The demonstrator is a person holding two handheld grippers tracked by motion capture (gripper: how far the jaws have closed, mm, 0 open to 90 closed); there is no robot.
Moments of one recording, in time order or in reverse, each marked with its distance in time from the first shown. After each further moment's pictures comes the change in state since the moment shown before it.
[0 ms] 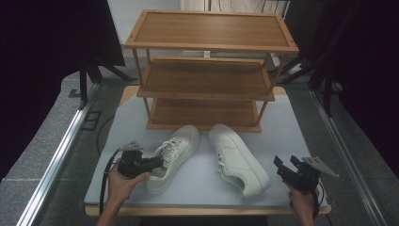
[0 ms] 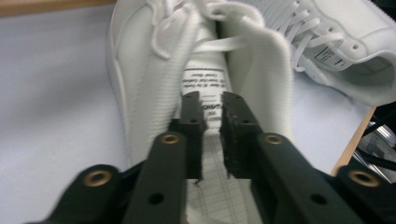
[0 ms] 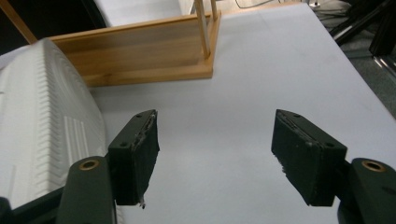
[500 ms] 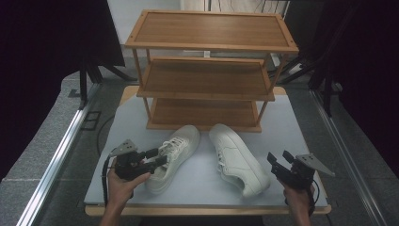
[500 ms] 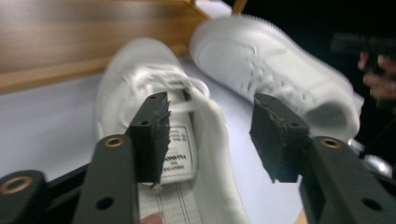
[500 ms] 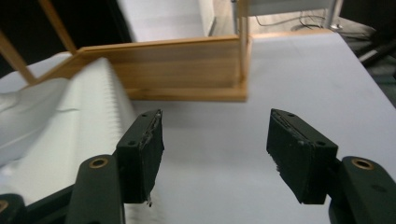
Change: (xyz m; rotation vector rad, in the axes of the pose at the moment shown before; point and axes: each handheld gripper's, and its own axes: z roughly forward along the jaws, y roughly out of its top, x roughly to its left) left arm -0.016 0.005 -0.024 -0.227 -0.034 0.032; right arm 0.028 0.014 -0.007 -0.049 0.075 -0.064
